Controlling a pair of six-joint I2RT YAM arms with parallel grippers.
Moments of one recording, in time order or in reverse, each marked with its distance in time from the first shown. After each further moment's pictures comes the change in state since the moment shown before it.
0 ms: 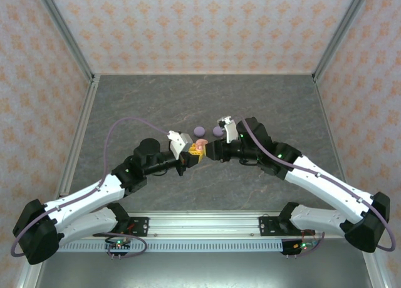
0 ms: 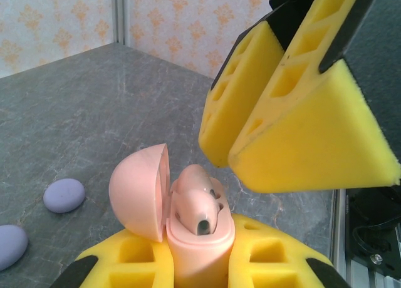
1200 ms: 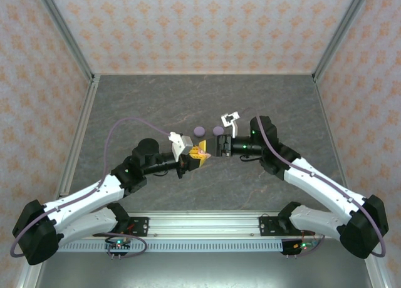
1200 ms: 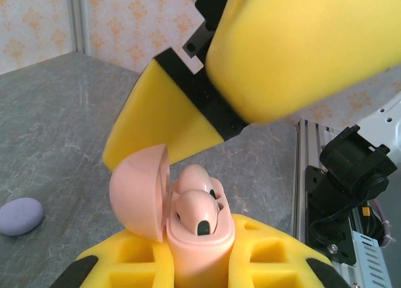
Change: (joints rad) left arm 0.000 -0.005 0.000 0.032 0.128 -0.011; right arm -0.166 -0.014 -0.186 0.455 -0.436 0.234
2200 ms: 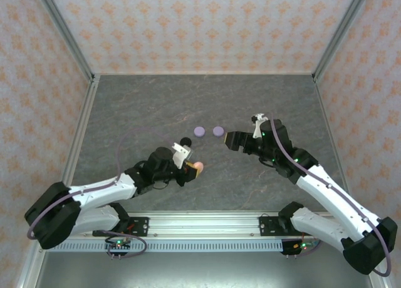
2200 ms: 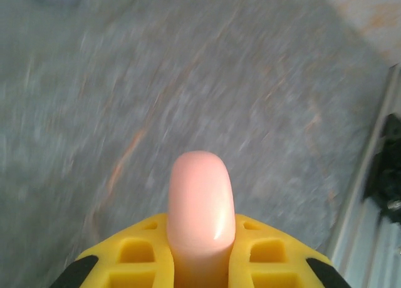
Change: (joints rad) left arm 0.000 0.215 -0.149 -0.080 -0.159 -0.277; right arm -0.101 -0.143 0.016 -0.512 0.615 -0.146
